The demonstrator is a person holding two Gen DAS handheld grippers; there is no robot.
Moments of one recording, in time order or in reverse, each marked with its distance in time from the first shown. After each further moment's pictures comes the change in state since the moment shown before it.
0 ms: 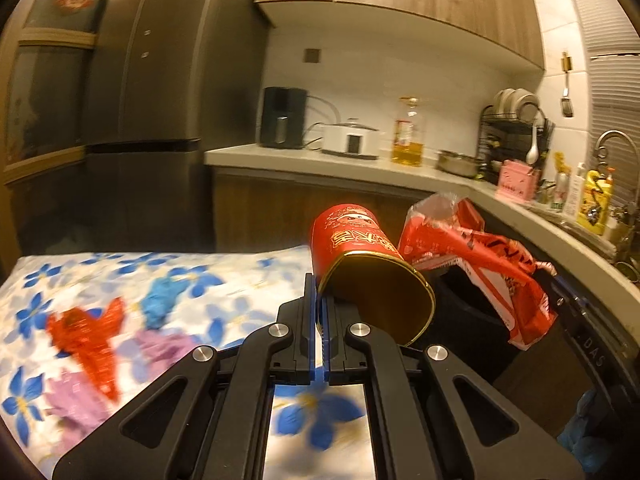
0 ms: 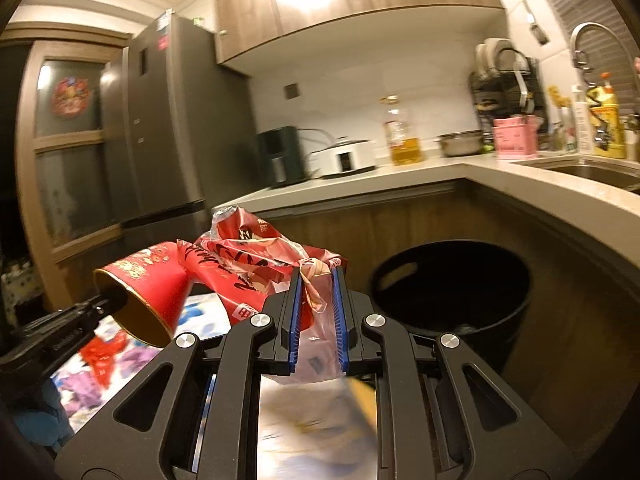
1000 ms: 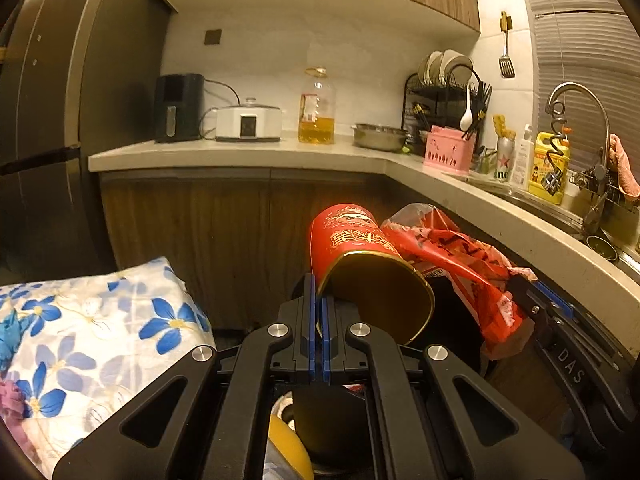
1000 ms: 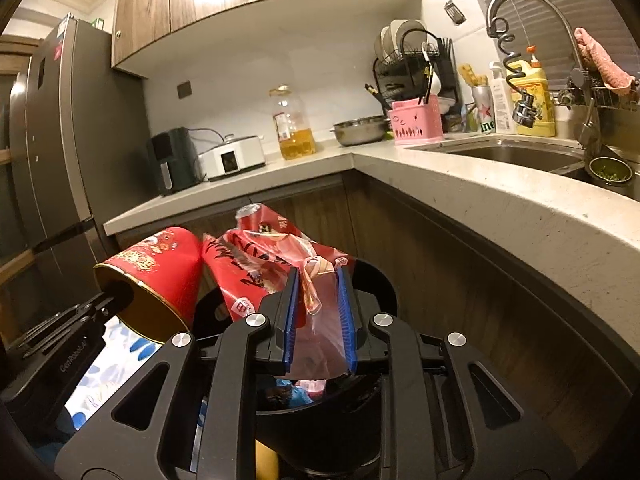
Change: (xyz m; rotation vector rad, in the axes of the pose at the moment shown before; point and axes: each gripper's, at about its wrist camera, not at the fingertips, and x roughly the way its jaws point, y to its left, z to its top) left arm 0.123 -0.141 -0.005 0.102 0.060 -0.233; right arm 0.062 -0.133 0.010 0.074 0.042 -0.287
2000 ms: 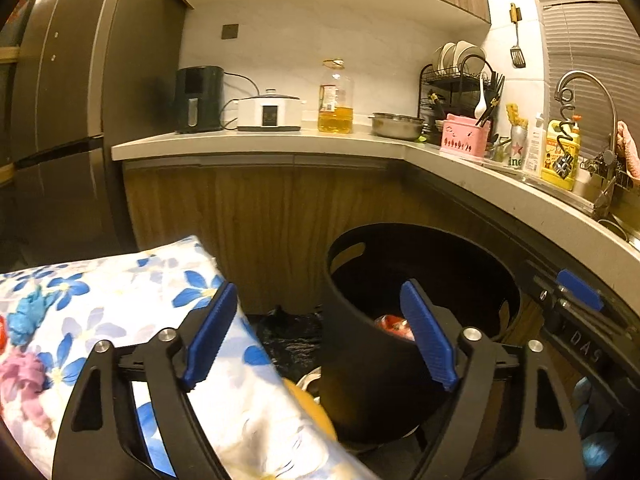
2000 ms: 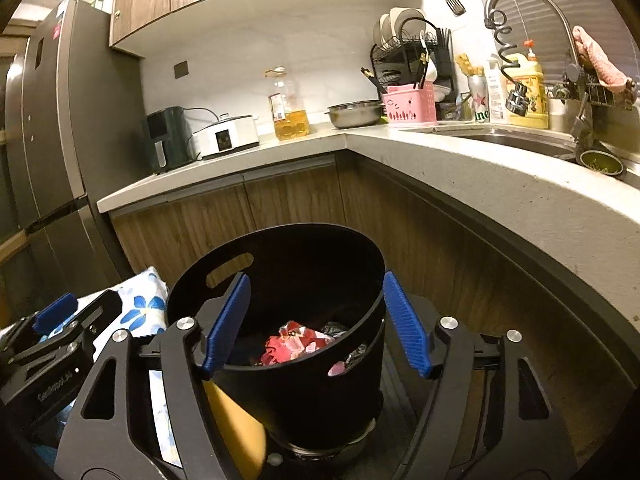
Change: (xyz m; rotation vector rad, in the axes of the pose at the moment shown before) left arm -0.031 0.016 -0.026 0.009 0.022 0.085; right arm -0.021 0.005 -0.016 -0.038 0.045 -0.040
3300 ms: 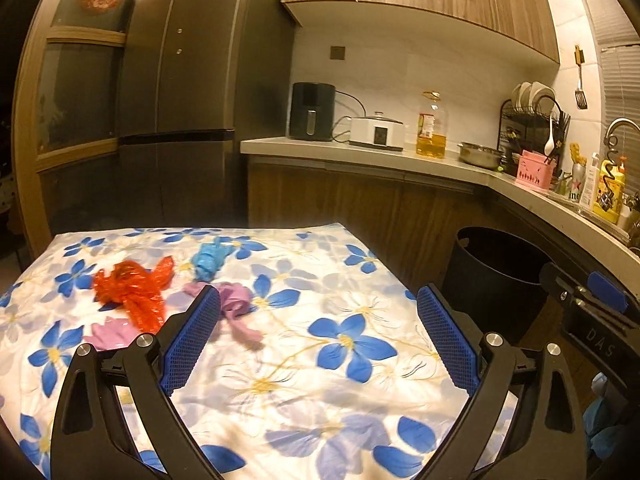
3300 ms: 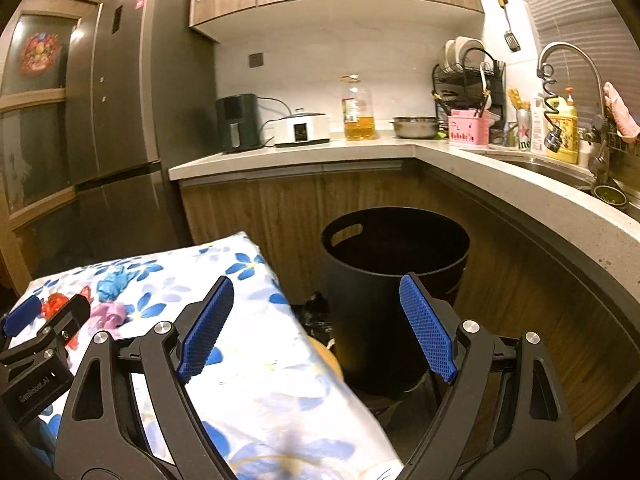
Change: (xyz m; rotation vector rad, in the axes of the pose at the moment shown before) left arm -0.170 0.119 -0.047 -0.135 -0.057 0.268; right arm -0.126 0.128 -0.044 -0.136 0.005 0.139
